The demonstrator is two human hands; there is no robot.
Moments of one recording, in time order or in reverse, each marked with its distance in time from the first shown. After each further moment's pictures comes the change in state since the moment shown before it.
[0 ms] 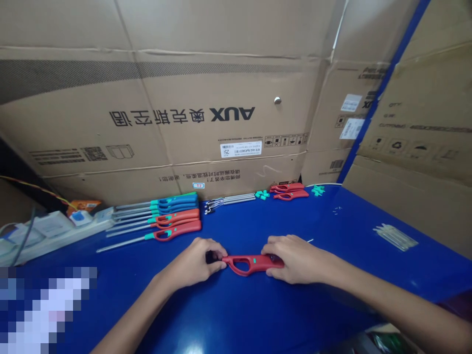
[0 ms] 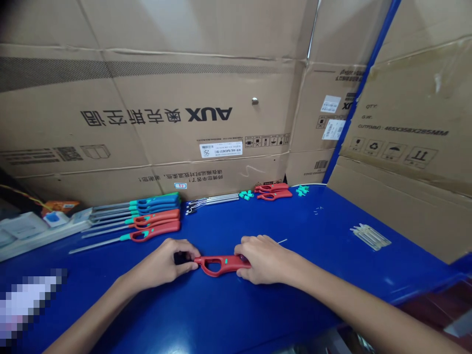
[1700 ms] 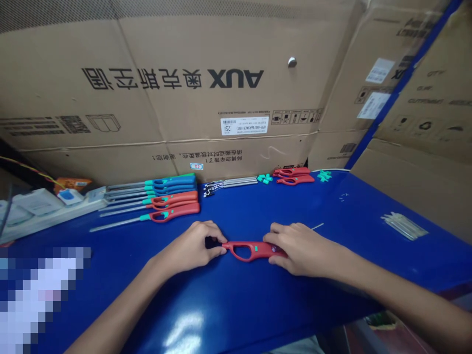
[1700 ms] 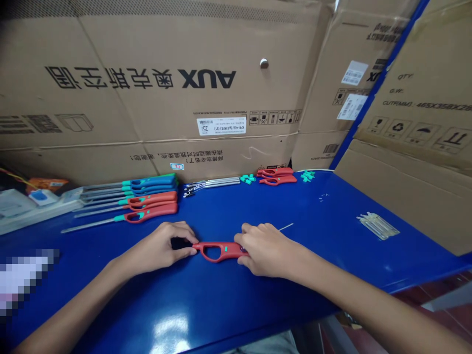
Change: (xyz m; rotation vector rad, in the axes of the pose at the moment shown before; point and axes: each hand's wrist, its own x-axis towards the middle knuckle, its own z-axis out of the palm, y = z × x) left_hand 0.002 0.005 -0.001 -0.009 -0.017 0.043; right_hand -0.003 -0.004 0.002 -0.125 -0.029 0.005
